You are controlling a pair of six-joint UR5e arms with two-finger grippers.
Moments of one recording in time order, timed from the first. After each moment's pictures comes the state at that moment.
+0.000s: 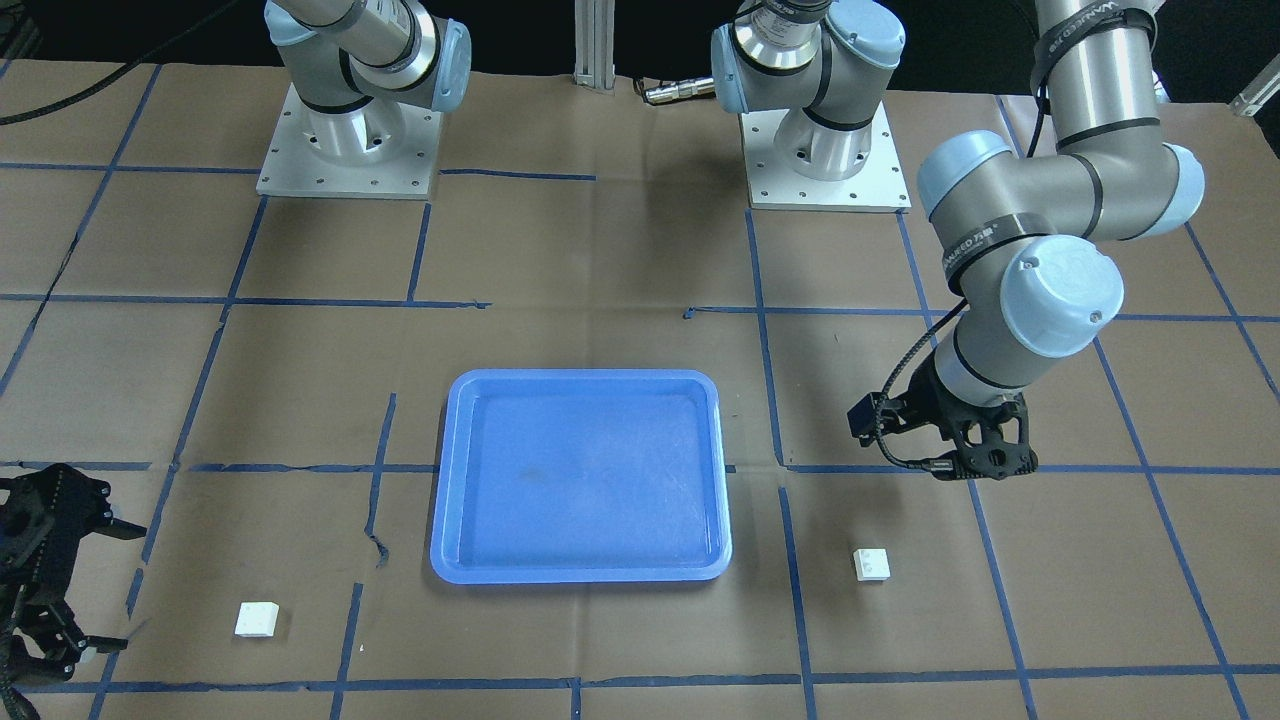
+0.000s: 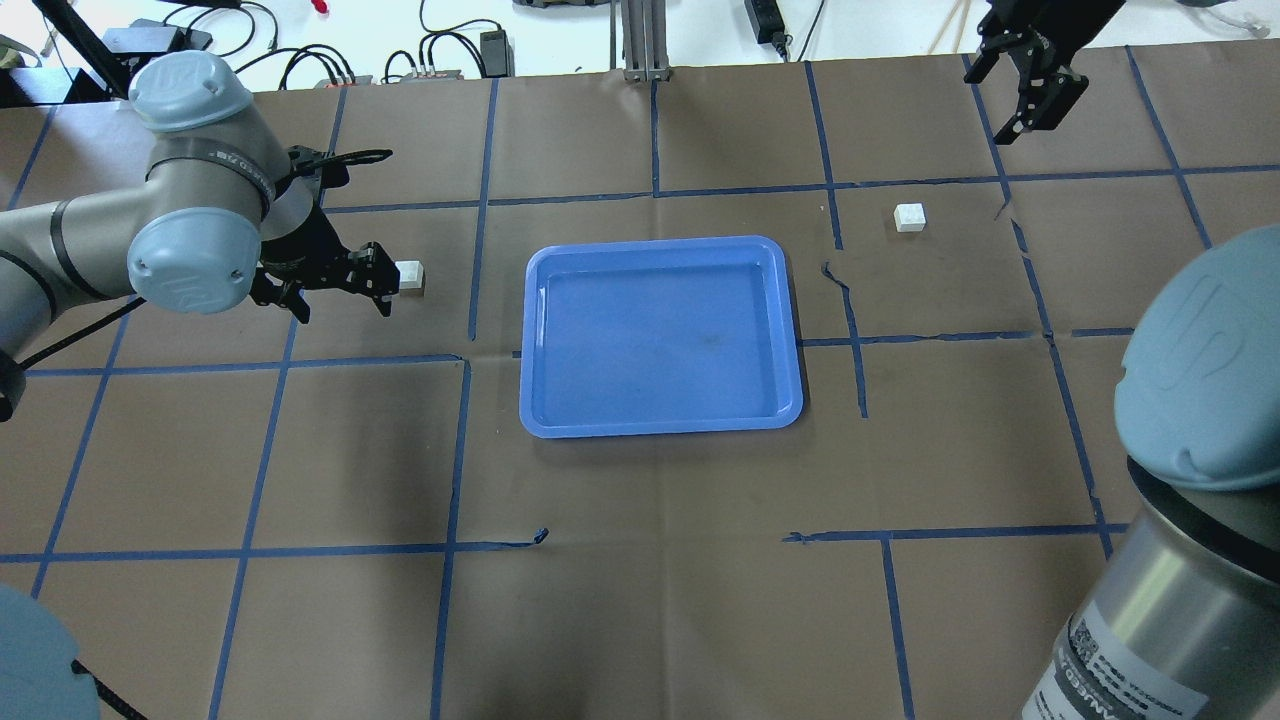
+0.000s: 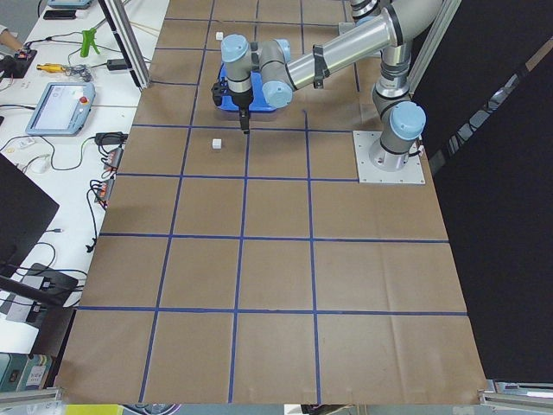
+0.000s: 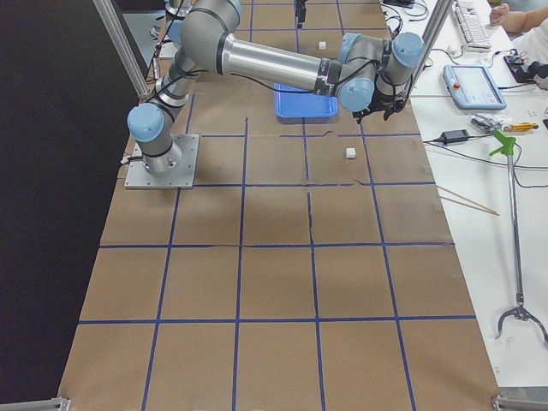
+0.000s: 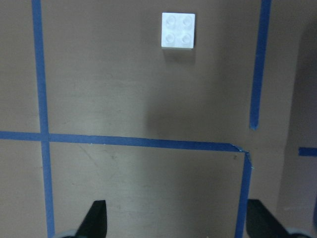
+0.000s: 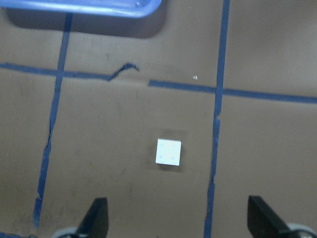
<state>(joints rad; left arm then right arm) -1.39 -1.89 -1.75 -1.12 1.61 0.10 1.28 -0.94 1.12 -1.60 -1.27 -1.98</state>
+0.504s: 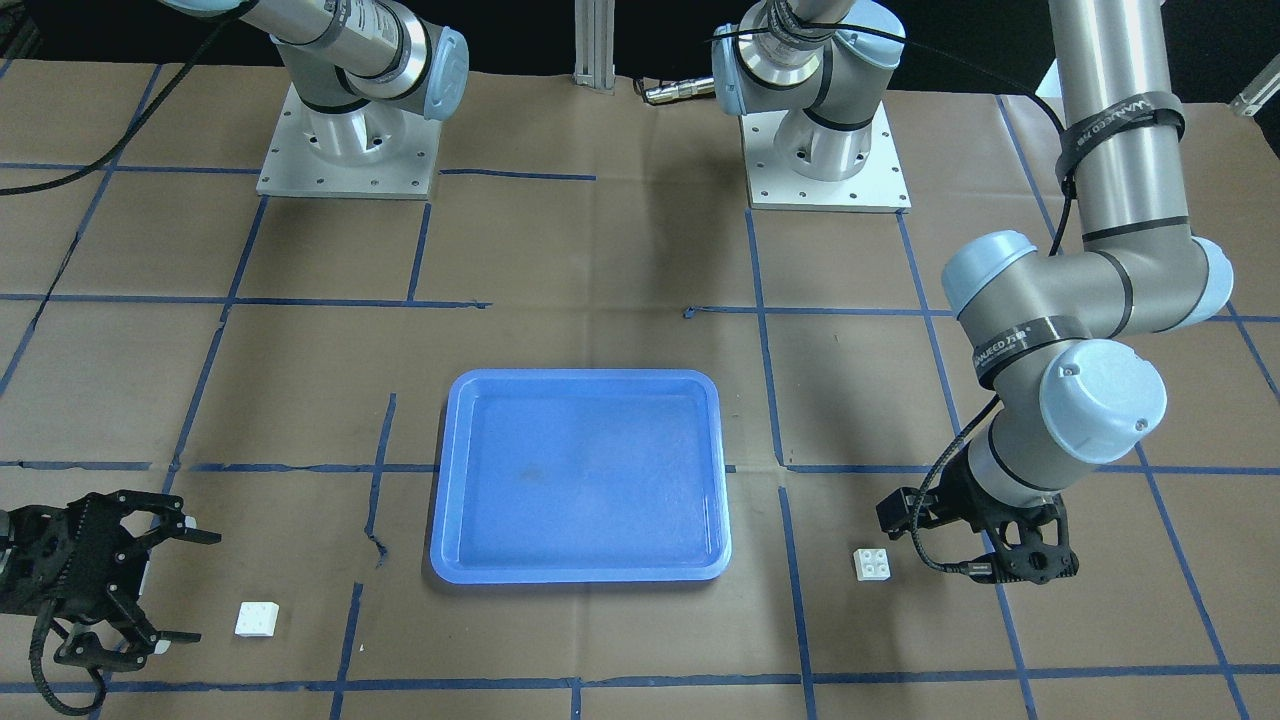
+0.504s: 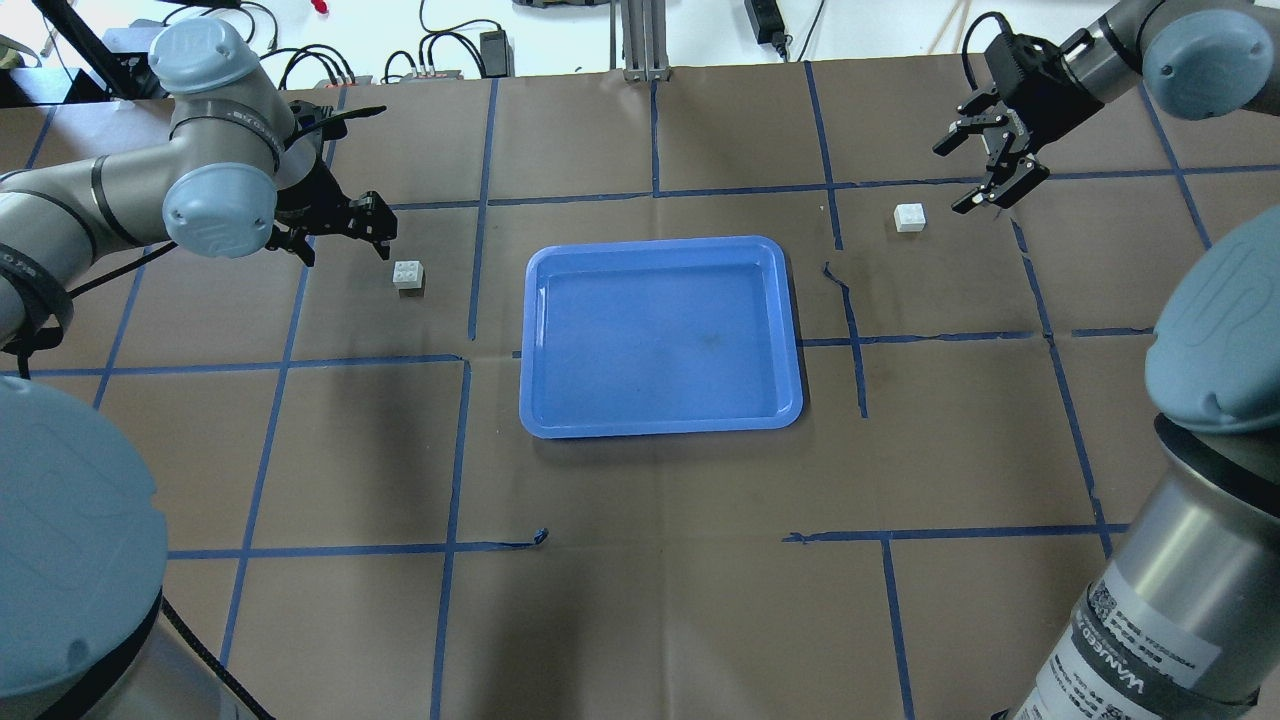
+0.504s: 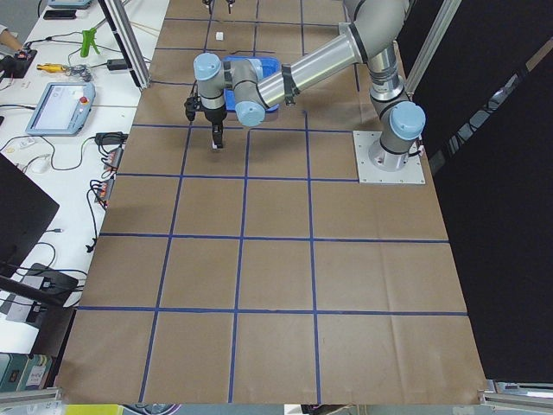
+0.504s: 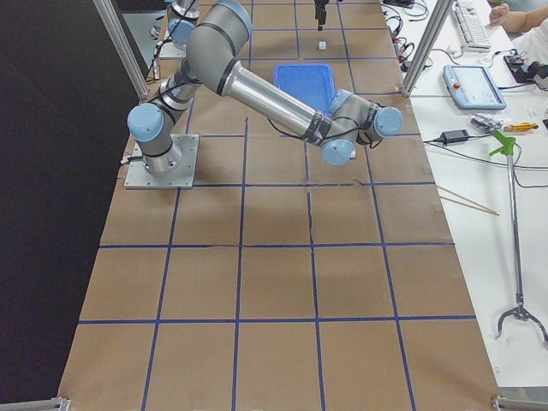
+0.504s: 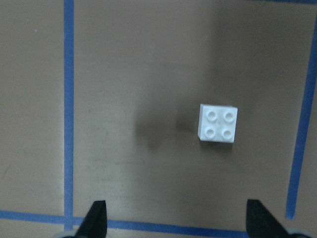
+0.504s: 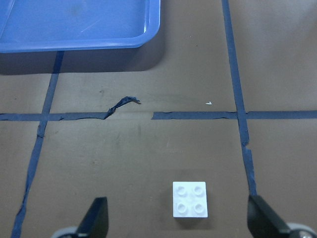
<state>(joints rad) -1.39 -2.07 -1.60 -1.01 1.59 0.12 1.21 -0.87 1.28 -1.70 -1.04 -2.03</state>
